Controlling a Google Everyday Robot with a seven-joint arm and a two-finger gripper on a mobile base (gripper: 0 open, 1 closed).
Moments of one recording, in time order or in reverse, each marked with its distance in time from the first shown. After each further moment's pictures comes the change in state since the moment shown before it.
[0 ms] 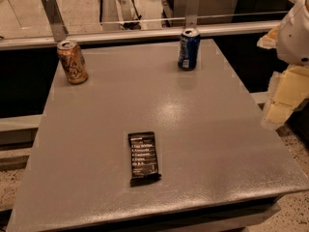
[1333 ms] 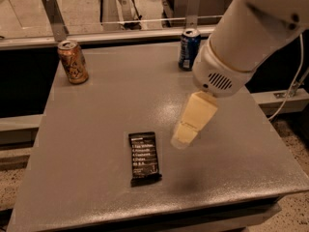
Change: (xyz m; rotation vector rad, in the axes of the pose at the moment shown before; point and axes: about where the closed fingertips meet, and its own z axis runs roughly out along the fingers) arm -0.115 0.054 0.062 -0.119 -0.126 0.142
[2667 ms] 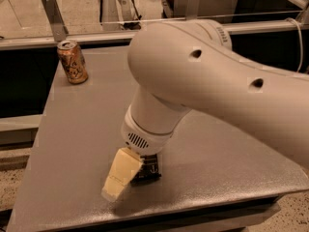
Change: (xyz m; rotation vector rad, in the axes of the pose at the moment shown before) arm -0.053 0.106 0.105 -0.145 0.048 0.139
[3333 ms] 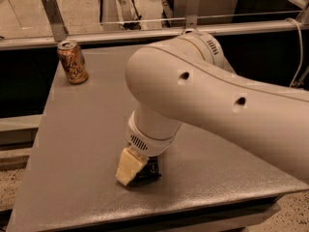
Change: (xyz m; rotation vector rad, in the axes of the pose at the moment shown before) arm 0.014 -0.023 0.021 0.094 0.044 0.155
